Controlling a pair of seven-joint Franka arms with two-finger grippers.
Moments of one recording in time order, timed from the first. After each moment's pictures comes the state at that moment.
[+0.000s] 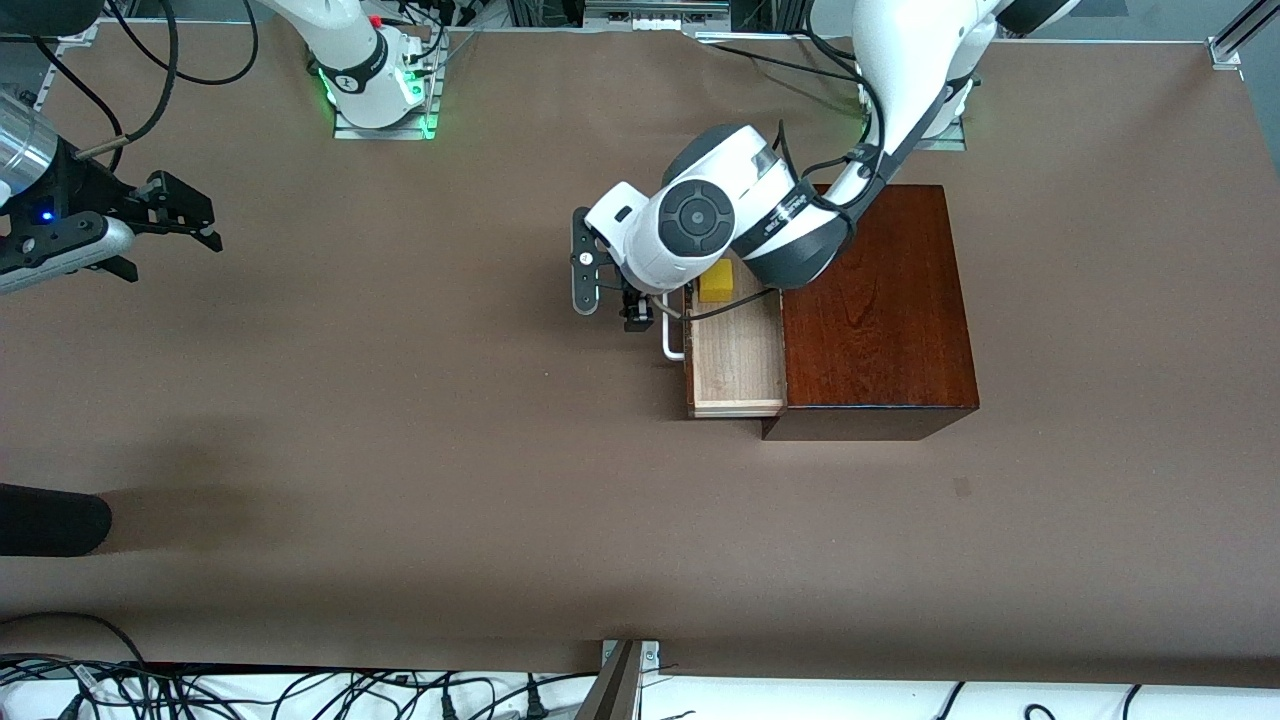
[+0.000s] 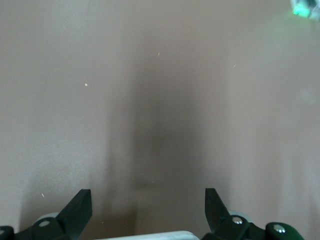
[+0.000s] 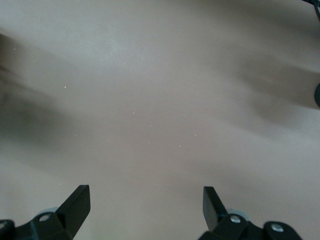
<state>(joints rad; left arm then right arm) -0.42 0.70 -0.44 -1.34 -0.06 1.96 0.77 0.26 0.00 -0.21 -1.65 0.06 1.67 -0.31</state>
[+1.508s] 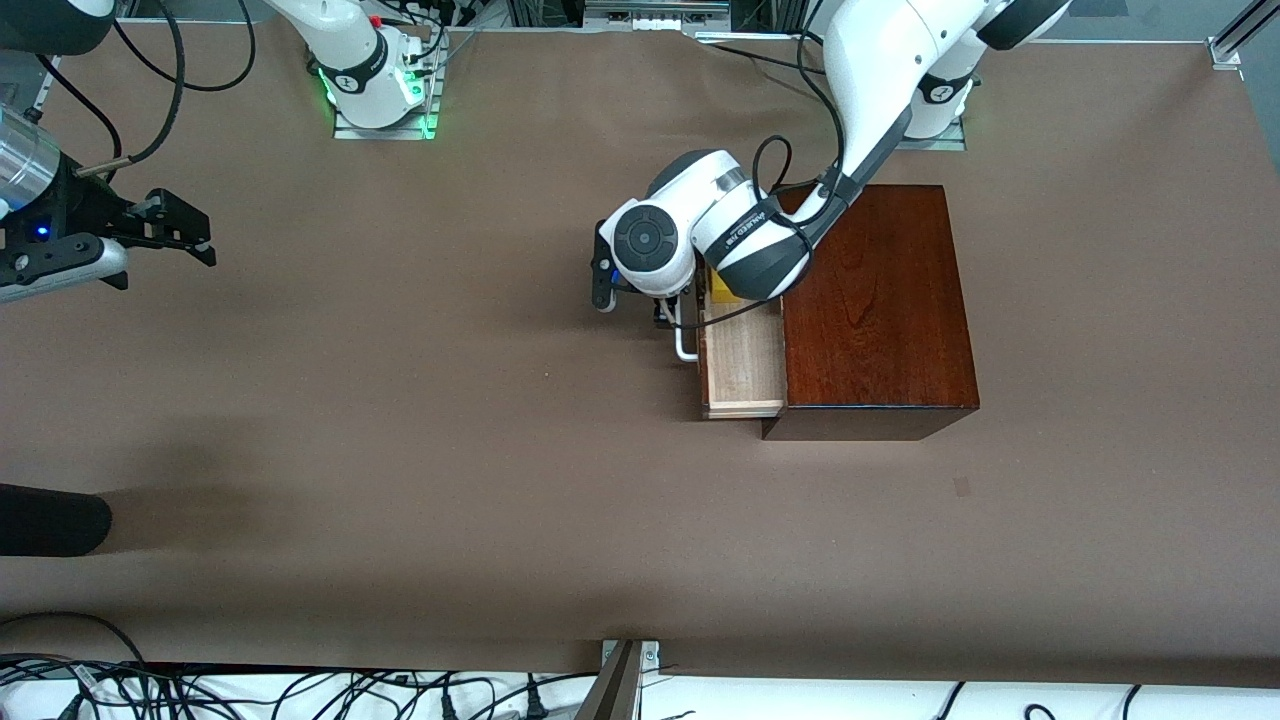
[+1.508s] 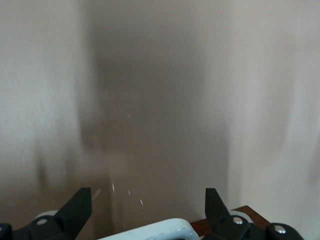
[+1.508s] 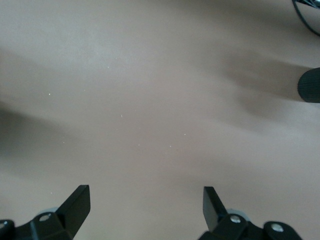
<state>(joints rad) -0.43 0.74 -0.43 -1.40 0.13 1.74 0.75 0.10 0.04 -0.06 -1.60 0.01 1.67 -0.26</state>
